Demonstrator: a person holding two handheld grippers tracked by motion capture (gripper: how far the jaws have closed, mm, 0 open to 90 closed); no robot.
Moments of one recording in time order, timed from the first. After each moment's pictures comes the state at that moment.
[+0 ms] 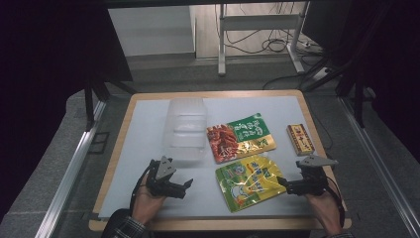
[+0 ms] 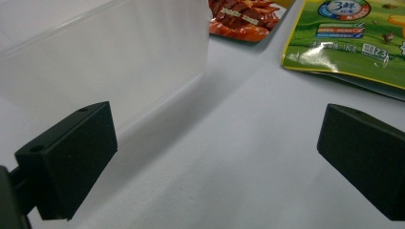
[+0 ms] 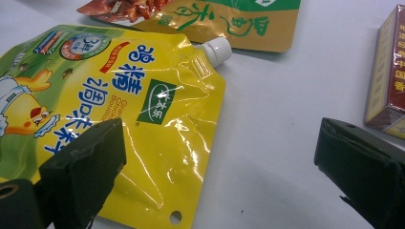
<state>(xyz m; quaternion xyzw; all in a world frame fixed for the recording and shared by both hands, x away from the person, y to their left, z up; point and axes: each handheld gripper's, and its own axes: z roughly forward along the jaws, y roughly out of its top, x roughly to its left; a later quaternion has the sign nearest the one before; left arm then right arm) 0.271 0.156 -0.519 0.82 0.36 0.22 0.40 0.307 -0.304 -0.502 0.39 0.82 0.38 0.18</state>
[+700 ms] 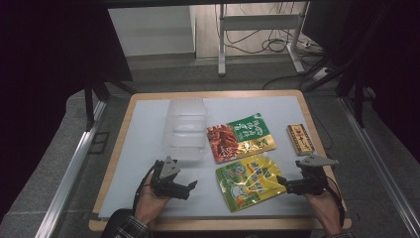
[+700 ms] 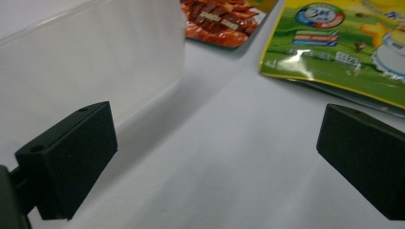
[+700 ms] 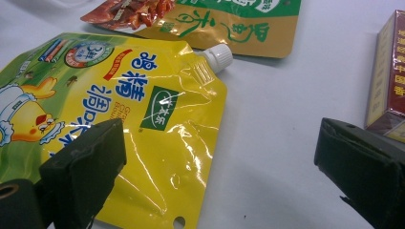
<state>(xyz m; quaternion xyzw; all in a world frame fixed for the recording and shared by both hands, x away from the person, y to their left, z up) 0.271 0.144 -0.516 0.82 0.35 0.19 0.42 0.306 -0.303 -0.501 0.40 0.81 0.39 0.18</state>
